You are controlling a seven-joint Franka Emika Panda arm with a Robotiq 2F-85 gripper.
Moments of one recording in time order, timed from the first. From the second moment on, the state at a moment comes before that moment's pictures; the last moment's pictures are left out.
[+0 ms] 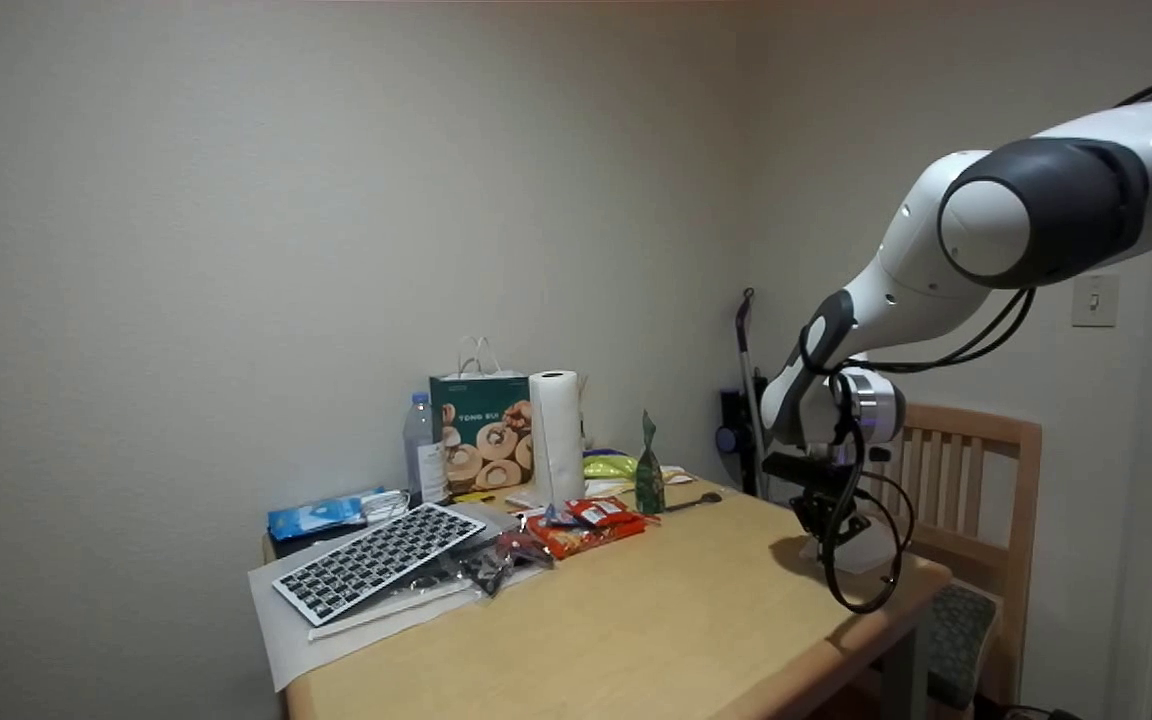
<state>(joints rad) -0.17 0.80 -0.33 -1.68 0.42 2.44 0.87</state>
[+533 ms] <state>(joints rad) -0.27 0.86 -0.36 -1.58 0.41 2.43 1.04</state>
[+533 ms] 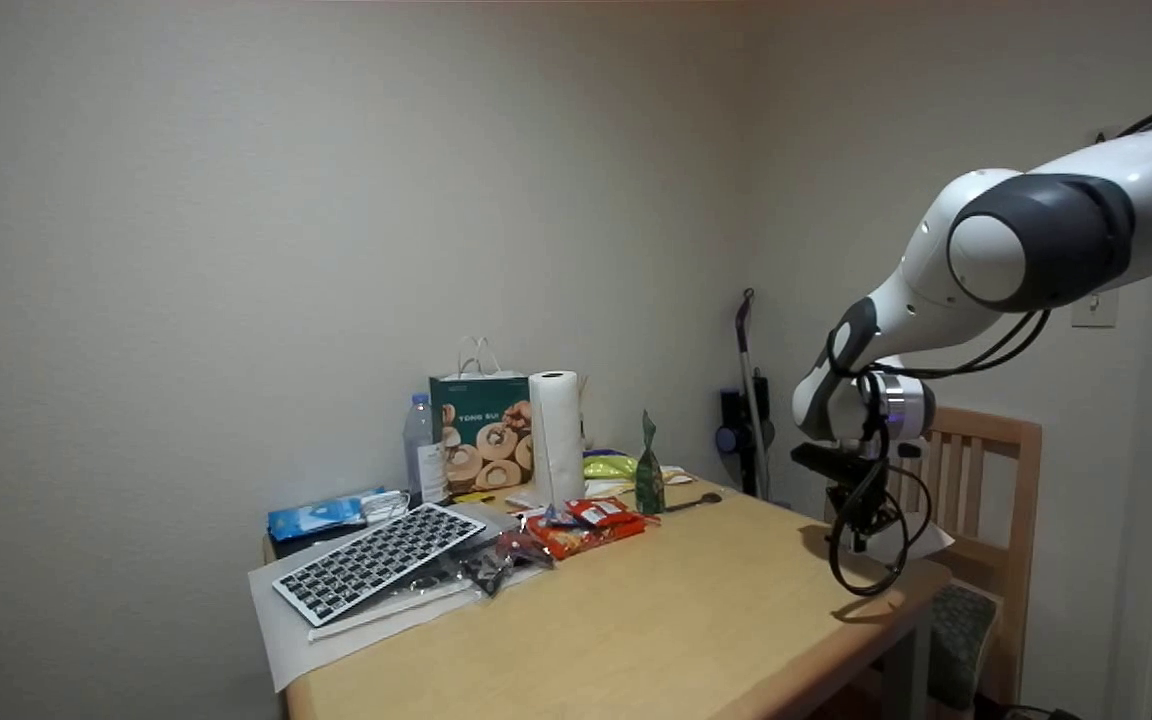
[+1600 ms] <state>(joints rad) -0.32 0.84 -0.28 -1.55 0.36 2.10 1.04</state>
